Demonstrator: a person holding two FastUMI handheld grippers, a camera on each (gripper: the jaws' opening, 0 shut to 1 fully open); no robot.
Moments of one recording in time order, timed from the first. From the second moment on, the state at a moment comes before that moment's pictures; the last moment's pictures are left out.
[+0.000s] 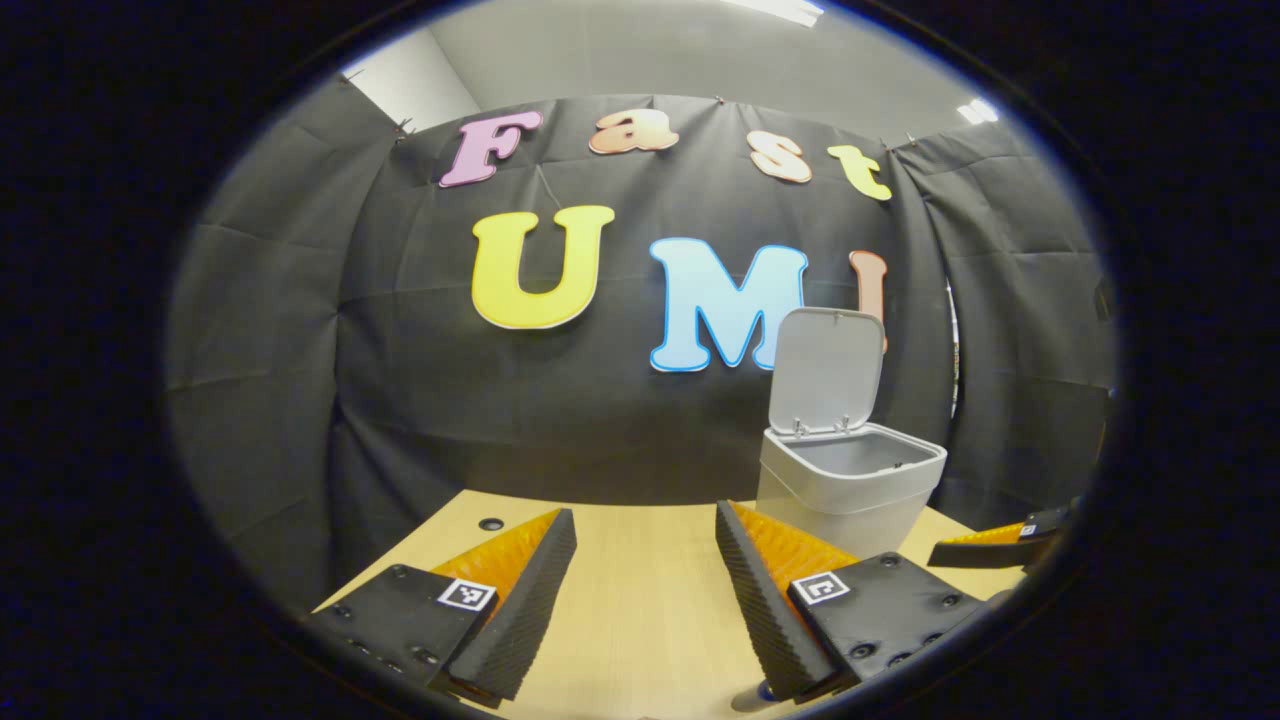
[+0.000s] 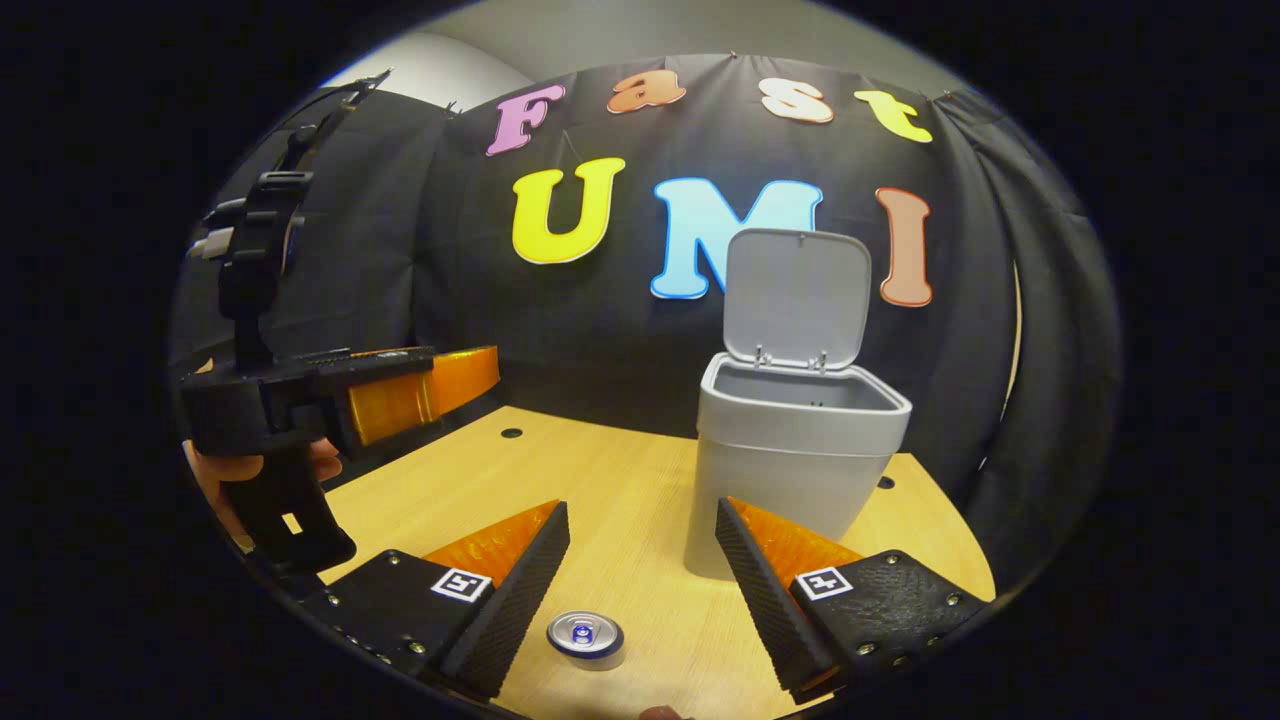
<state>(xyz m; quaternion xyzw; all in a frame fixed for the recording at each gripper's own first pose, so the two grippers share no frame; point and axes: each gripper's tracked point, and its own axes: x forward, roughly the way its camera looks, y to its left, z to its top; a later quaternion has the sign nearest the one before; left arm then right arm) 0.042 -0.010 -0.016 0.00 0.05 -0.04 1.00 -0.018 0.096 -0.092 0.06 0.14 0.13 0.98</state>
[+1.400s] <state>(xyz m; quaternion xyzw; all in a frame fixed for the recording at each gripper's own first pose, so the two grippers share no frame) 0.021 0.017 -0.036 -0.01 0.06 -0.01 1.00 -0.042 0.147 -0.247 0.02 0.41 0.23 0.89</state>
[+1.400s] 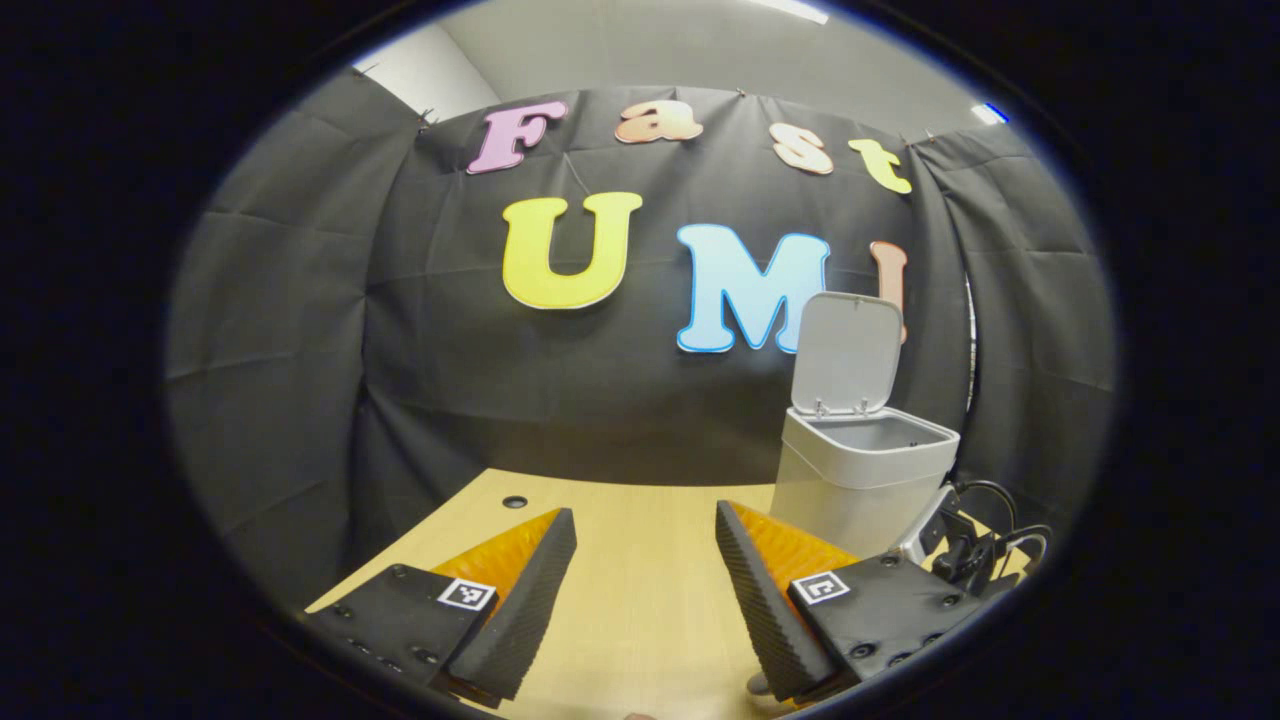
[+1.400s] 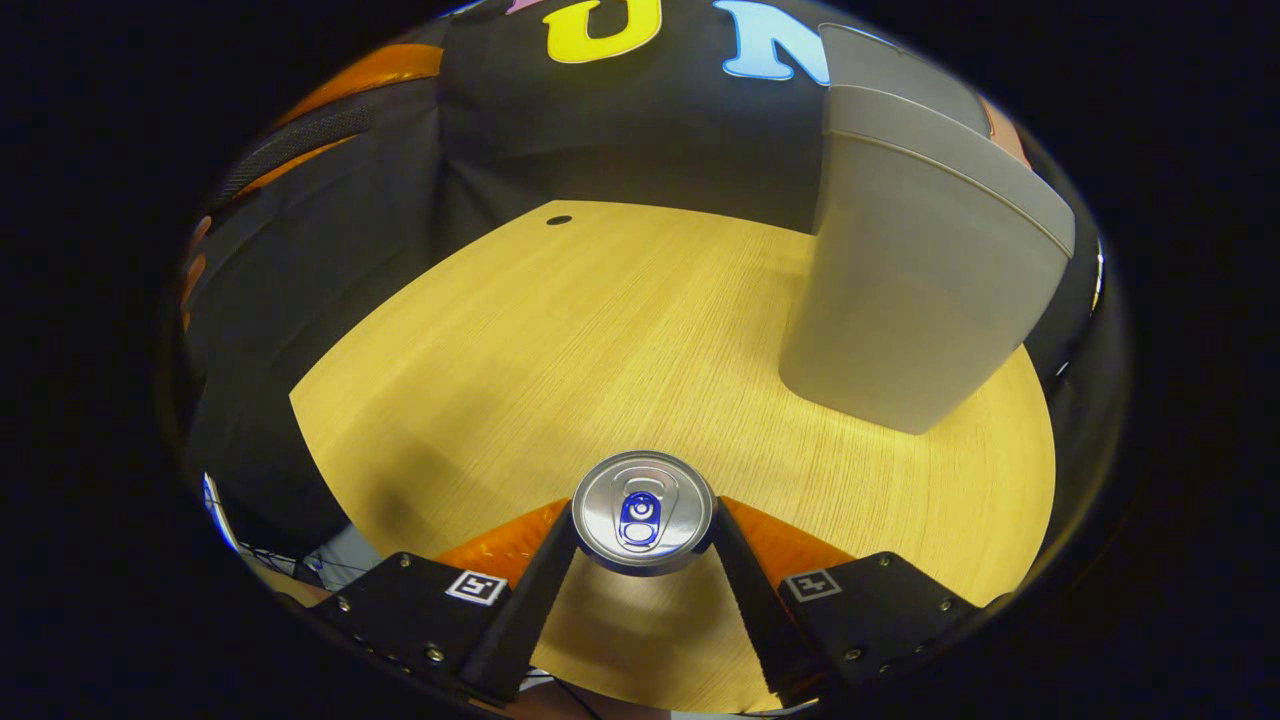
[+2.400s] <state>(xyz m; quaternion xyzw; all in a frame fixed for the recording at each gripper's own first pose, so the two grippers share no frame) 0.025 0.011 -0.028 -0.01 0.05 -0.01 1.00 0.026 0.064 -0.044 0.11 0.15 0.15 0.97</state>
